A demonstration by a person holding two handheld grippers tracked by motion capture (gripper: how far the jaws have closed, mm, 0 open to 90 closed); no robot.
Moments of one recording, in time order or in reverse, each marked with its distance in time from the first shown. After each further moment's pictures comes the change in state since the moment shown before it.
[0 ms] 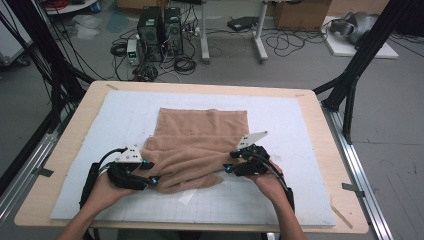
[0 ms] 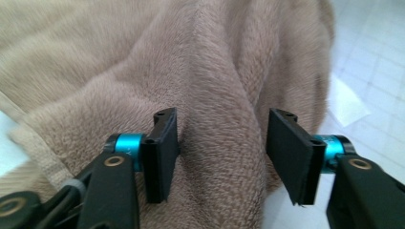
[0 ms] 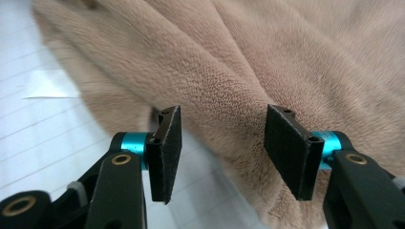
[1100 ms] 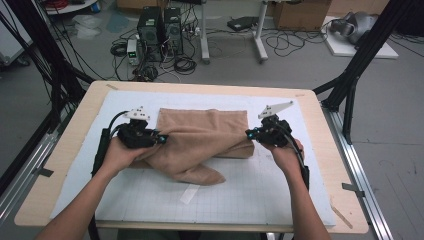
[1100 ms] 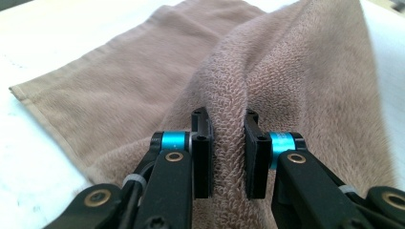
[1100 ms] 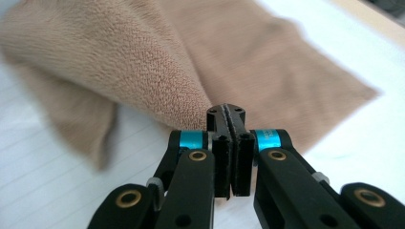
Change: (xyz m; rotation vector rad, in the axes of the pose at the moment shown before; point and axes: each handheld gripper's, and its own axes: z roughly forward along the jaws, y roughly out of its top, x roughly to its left) left arm 0.051 0.086 0.003 -0.087 0.032 -0.100; right arm -0.061 0.034 -0.061 -0.022 -0.125 0.073
